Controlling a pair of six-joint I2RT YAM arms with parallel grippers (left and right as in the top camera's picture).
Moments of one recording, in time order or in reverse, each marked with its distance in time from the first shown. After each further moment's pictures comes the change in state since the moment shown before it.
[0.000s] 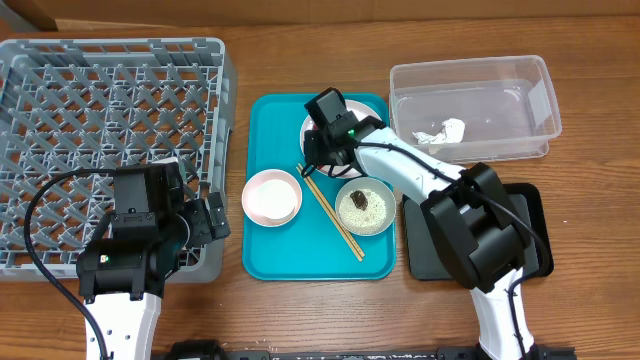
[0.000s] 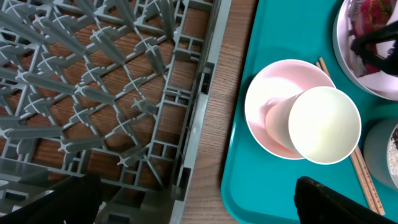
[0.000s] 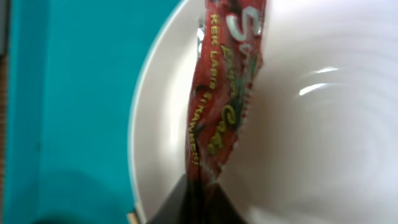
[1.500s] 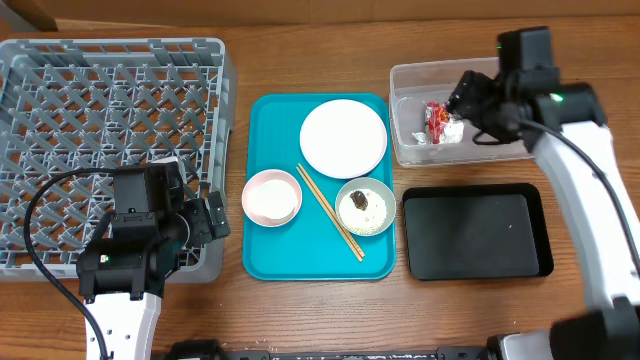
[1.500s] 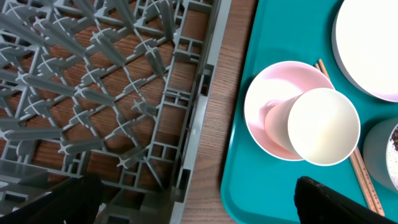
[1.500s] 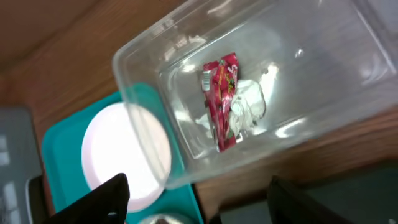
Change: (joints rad) left arm 0.000 0.000 0.000 0.006 0.000 0.000; right arm -0.490 -0.615 -0.031 -0.508 0.008 -0.017
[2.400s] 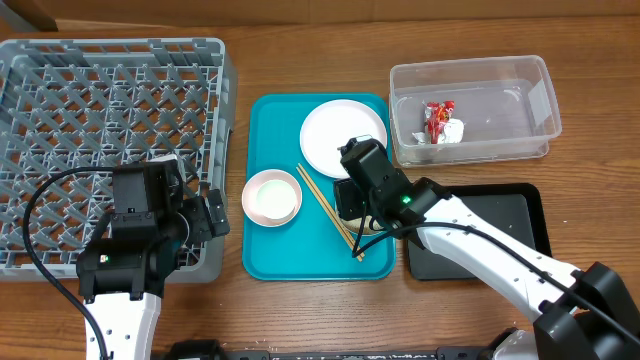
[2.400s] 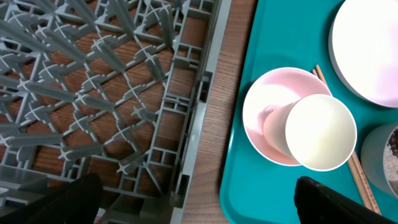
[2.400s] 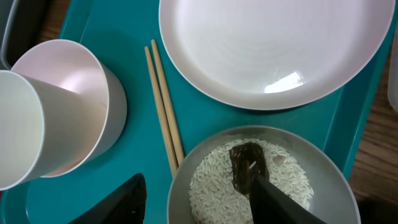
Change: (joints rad) left arm 0.000 0.000 0.002 0.015 0.000 0.000; right arm 0.580 0.011 -0.518 0.533 0.079 -0.124
